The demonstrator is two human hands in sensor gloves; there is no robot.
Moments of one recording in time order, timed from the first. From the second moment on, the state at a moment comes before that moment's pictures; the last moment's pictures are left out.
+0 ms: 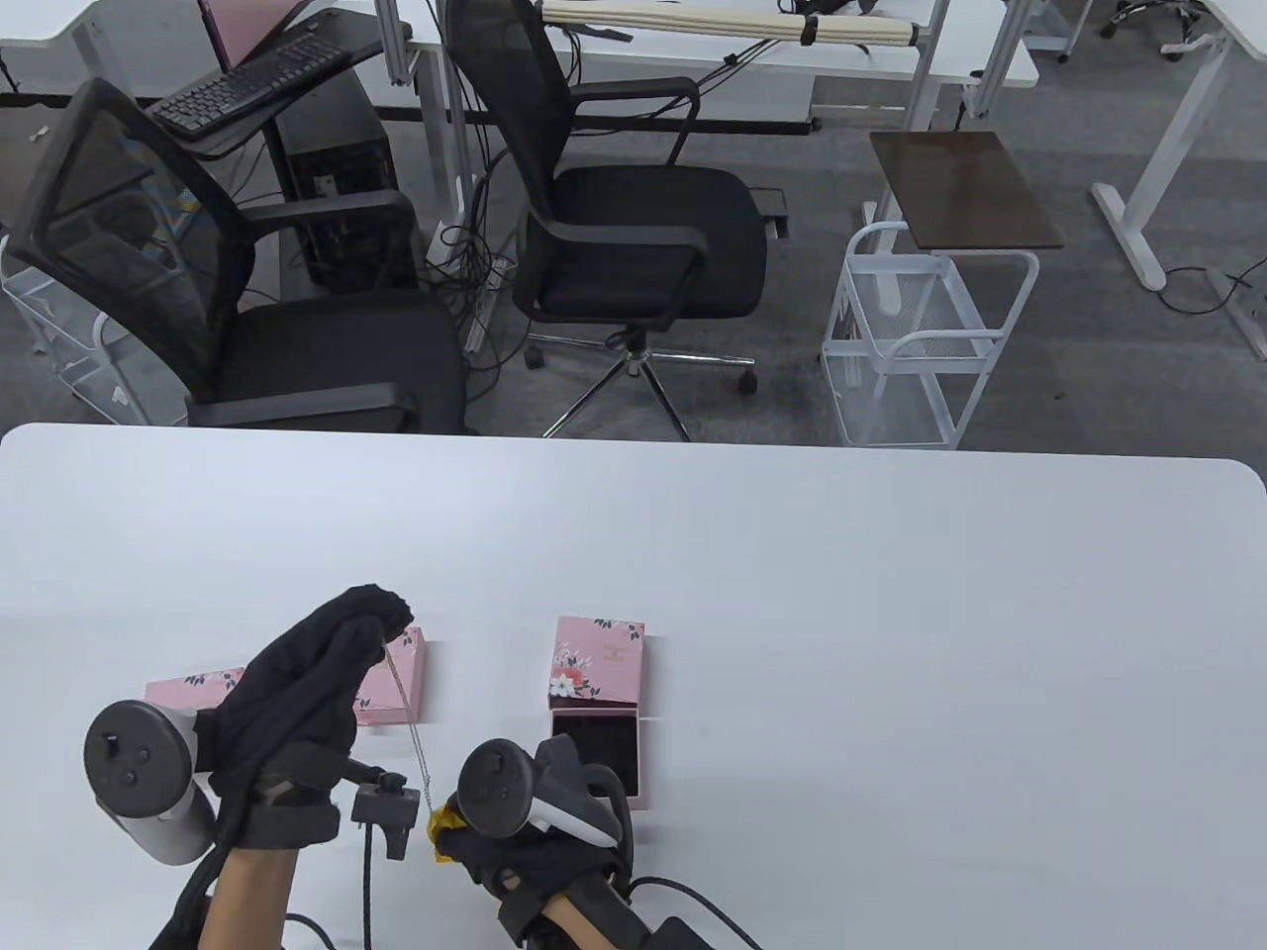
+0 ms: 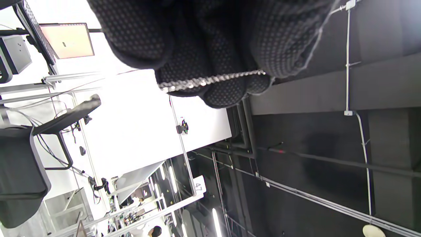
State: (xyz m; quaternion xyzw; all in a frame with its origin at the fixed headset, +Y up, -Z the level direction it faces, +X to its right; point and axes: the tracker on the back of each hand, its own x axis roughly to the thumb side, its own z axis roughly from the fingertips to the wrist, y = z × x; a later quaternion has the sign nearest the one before) left_hand -0.277 -0.580 -0.259 0.25 -0.10 0.62 0.74; right_hand -0.083 -0.731 -0.280 0.26 0.18 0.93 0.17
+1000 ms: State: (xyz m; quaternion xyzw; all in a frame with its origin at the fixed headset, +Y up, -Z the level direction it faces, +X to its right) left_hand -0.249 -0.589 -0.265 0.21 -0.12 0.61 0.76; right_hand 0.118 -0.708 -0.313 -0.02 0.01 0.98 0.18
